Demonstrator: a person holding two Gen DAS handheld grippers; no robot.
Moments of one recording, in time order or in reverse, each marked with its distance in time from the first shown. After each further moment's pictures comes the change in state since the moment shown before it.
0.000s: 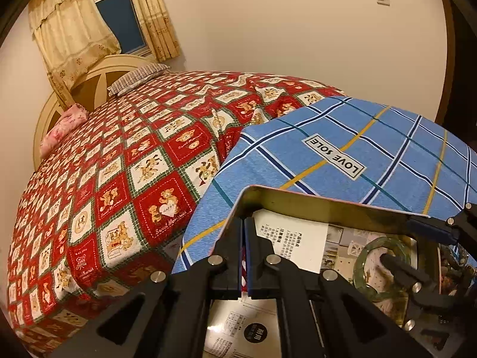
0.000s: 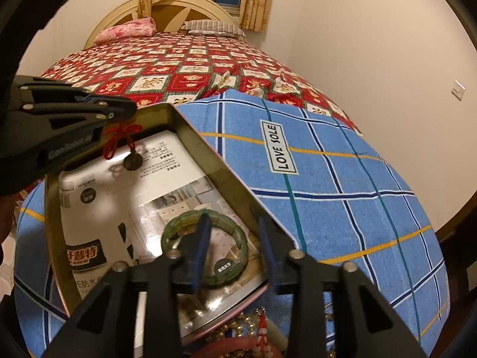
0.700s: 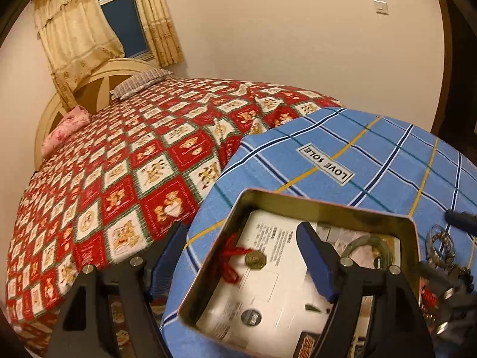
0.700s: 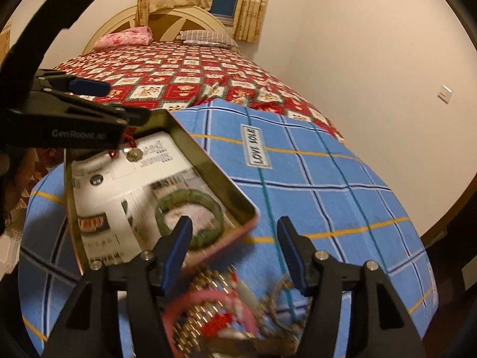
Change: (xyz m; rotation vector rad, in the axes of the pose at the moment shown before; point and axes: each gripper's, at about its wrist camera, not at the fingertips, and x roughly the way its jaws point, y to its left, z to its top) left arm -0.030 0.001 -0.004 -0.020 -0.034 -0.006; right arm -0.043 -0.019 -0.025 0.000 -0.049 -0.057
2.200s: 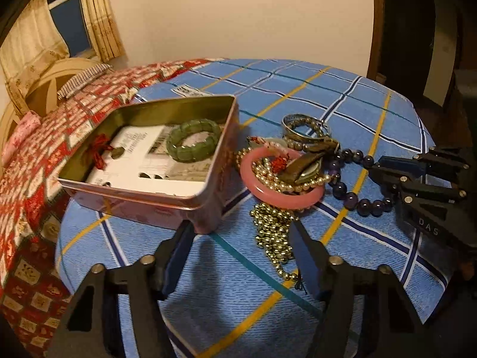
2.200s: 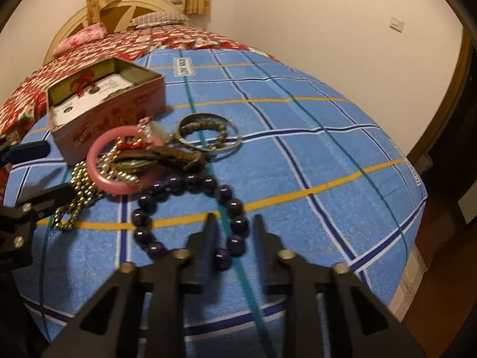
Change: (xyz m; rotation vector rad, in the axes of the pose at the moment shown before) left arm -0.070 -0.132 -0.119 0.130 0.087 -0.245; right arm -0.051 -0.057 -0.126 0.188 0.143 -0.073
